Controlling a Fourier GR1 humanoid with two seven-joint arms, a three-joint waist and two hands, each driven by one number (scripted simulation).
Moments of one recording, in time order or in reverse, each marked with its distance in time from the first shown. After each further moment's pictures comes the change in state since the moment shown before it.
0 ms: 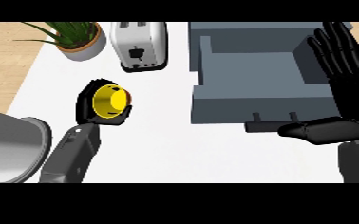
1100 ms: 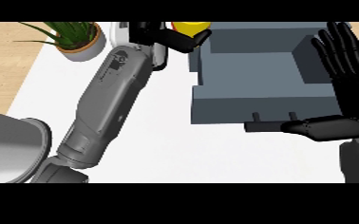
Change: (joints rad) left arm -0.475 -0.134 -0.288 -0.391 0.075 0.296 0.634; right arm 0.006 -0.002 -0.023 0.029 0.014 -0.002 -0.029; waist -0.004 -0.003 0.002
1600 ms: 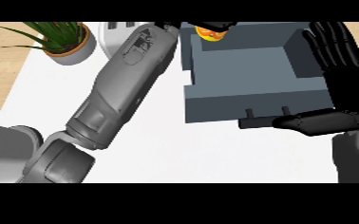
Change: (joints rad) left arm -0.260 -0.003 -0.120 0.281 0.075 0.177 0.169; right arm -0.059 0.013 0.029 0.011 0.008 -0.007 0.013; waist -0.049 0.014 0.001
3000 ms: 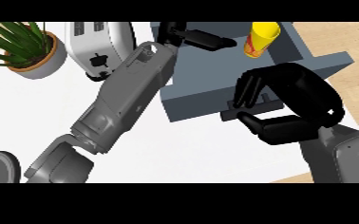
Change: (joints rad) left arm 0.050 0.000 -0.177 0.098 0.304 -0.084 -0.138; right arm -0.096 0.004 0.212 0.043 -0.188 0.294 0.033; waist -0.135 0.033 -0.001
